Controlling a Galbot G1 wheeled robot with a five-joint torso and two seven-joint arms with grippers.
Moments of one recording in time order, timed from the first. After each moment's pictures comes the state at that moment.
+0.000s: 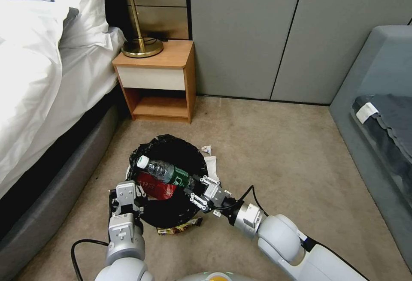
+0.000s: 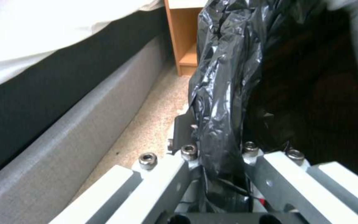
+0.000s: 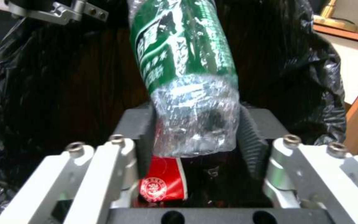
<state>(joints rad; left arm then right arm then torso) 1.78 -1.55 -0.39 -2.35 0.10 0.37 -0.40 -1.16 1.02 -0.16 1.92 0.15 0.10 -0.23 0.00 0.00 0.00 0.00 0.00</state>
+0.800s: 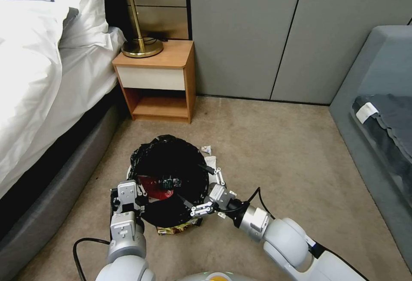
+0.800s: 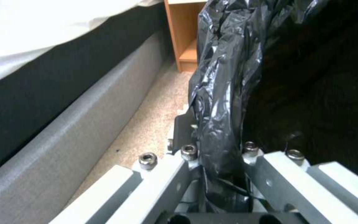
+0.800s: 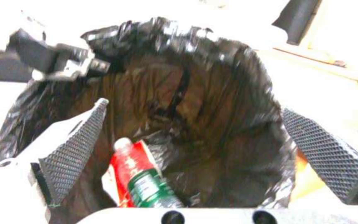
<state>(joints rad) 1.77 -1.56 -0.39 -2.33 0.12 0.37 -0.40 -1.24 1.01 -0.08 2.00 0.11 0.15 -0.24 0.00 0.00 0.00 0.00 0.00</state>
